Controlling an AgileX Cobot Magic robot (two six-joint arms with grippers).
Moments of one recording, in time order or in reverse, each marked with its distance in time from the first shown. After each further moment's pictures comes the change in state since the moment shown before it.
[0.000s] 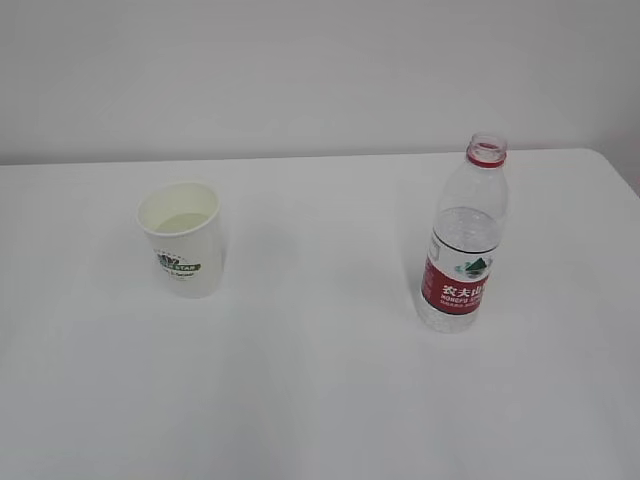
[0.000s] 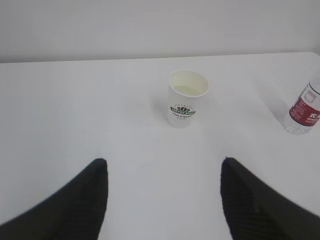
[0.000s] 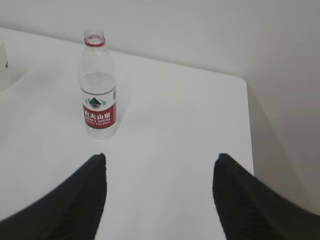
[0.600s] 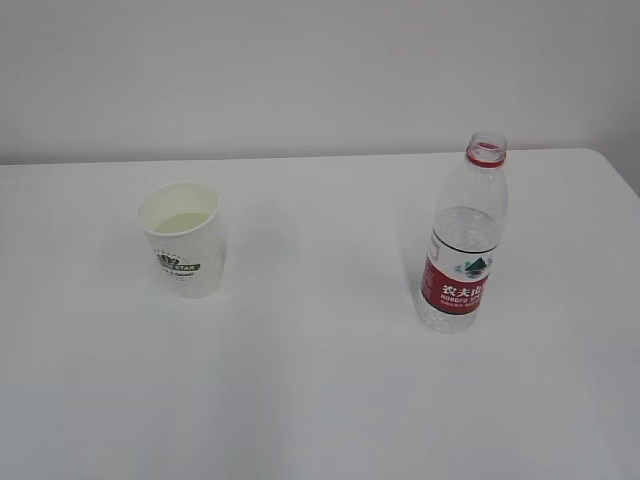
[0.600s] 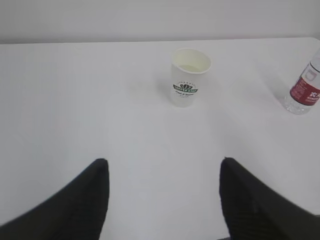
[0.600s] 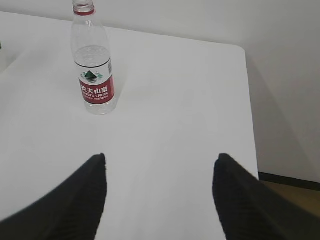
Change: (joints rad) left arm 0.000 -0.136 -0.004 -0.002 0.157 0.000; right arm 0.000 -0.067 -0.002 0.003 0.143 0.041
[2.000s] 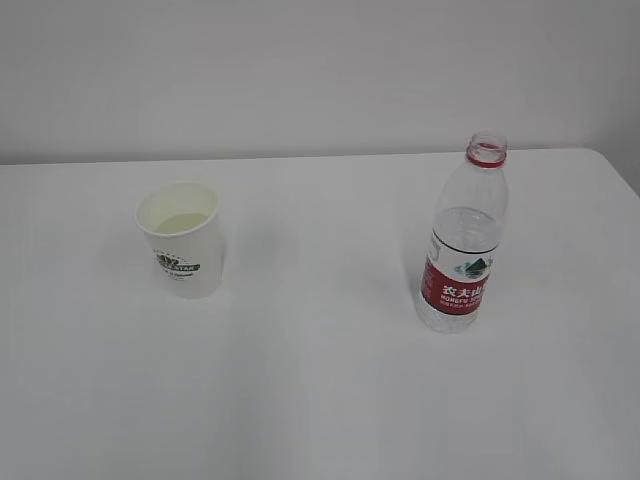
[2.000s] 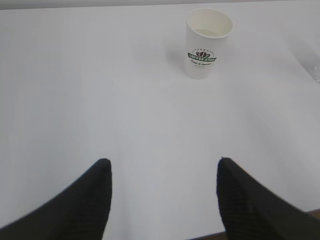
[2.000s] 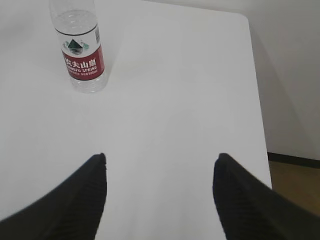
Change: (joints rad) left arm 0.000 0.000 0.172 0.031 -0.063 0.000; right arm 0.000 0.000 0.183 -0.035 -0.099 0.070
